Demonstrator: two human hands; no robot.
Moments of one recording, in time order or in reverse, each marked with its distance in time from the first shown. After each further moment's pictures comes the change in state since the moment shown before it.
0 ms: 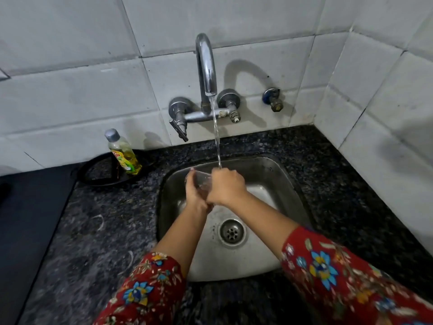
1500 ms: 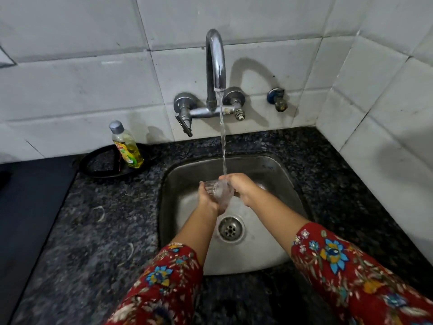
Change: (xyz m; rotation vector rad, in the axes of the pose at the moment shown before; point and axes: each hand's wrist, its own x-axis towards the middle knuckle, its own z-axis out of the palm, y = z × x) left_hand -0.012 -0.022 0.006 -0.190 0.082 -0.270; right_hand 0.019 0.035 0.029 1.246 -0.267 0.474
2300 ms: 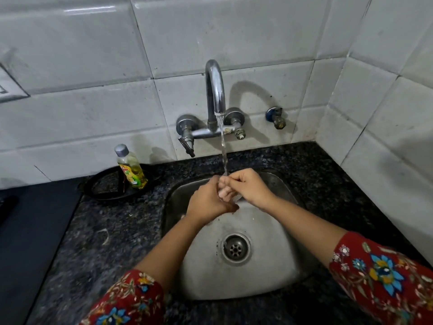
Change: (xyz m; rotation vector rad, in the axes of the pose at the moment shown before) left_hand -0.043 0.030 0.018 1.955 -0.095 1.090; right_hand -0.015 -0.027 -0.025 -0.312 -0.045 -0.681
